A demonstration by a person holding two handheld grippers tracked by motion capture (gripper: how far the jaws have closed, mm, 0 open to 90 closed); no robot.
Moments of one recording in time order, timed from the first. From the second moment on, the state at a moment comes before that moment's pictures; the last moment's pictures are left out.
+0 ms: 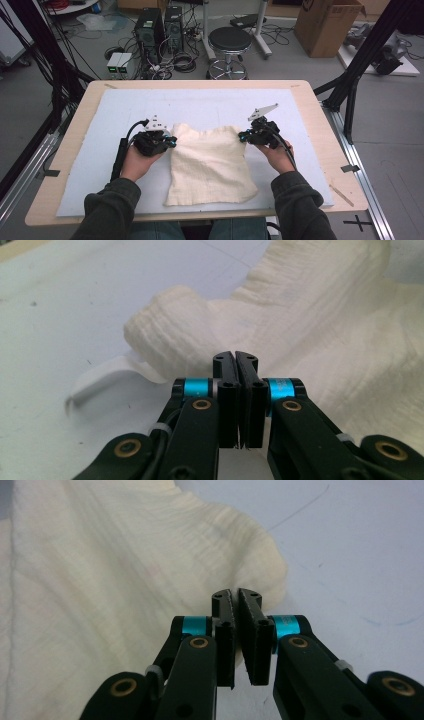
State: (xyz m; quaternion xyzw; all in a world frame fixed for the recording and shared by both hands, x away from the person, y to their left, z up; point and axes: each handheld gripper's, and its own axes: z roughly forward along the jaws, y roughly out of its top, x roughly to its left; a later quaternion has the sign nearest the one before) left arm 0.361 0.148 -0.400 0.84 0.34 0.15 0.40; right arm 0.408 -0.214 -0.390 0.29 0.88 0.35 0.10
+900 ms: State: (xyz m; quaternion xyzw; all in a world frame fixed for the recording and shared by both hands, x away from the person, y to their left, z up) left arm 0.419 0.145 -0.436 0.79 0.45 0.16 0.39; right arm 0.437 -0.252 -0.412 0.36 0.85 0.37 0.09
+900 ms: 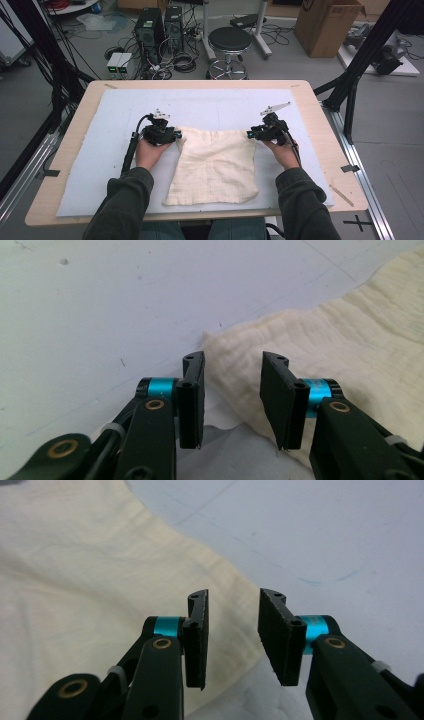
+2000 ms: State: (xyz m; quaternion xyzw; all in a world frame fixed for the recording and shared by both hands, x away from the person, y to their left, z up) left arm 0.440 0.170 -0.407 0.77 0.44 0.24 0.40; right arm 0.464 -0.219 -0.393 0.36 0.86 0.33 0.17
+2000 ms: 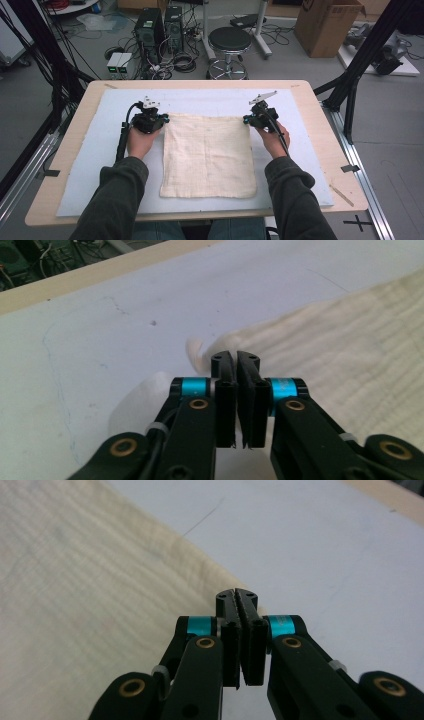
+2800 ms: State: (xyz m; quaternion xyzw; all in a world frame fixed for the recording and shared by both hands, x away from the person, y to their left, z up) left arm 0.369 0.182 -0.396 0.80 0.36 0.20 0.44; right arm 0.419 -0.243 -0.381 0.34 0.85 0.39 0.10
